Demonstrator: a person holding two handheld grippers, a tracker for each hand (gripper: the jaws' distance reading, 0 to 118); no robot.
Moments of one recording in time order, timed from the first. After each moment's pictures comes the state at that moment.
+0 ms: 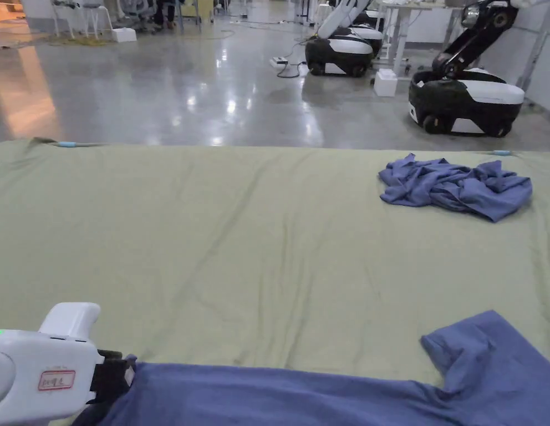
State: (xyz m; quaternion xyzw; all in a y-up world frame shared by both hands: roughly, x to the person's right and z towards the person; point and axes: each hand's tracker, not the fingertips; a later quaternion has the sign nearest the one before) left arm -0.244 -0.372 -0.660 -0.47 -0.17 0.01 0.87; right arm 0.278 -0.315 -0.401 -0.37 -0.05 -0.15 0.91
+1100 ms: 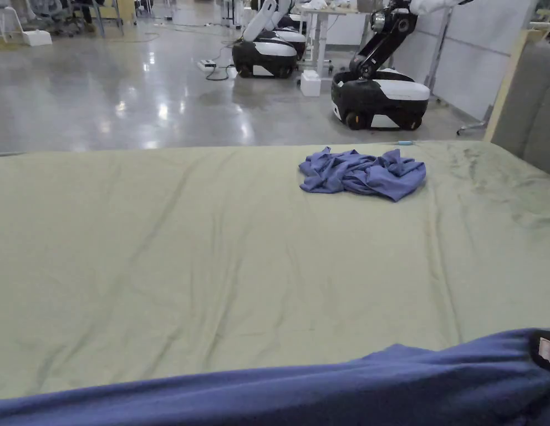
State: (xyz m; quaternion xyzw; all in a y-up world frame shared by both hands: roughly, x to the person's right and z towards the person) left arm -0.297 -0.270 -0.486 -0.41 -0.12 0.05 0.90; right arm 0.318 -0.248 -0.371 -0.34 -0.08 -0.13 0.93
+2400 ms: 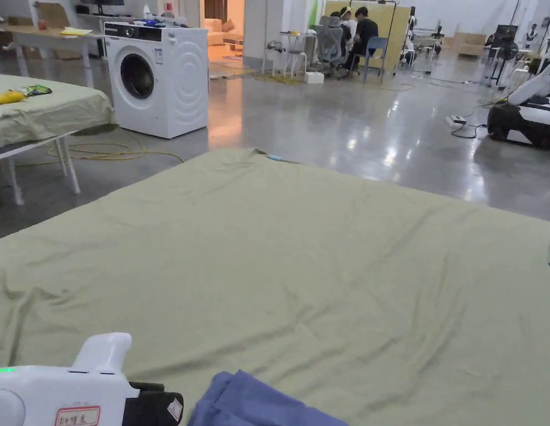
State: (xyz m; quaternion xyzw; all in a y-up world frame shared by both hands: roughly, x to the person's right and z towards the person) left arm -0.361 -0.341 -0.359 -0.40 -0.07 0.22 0.89; right arm 0.230 -0.303 -0.253 -0.28 -0.02 -0.15 0.95
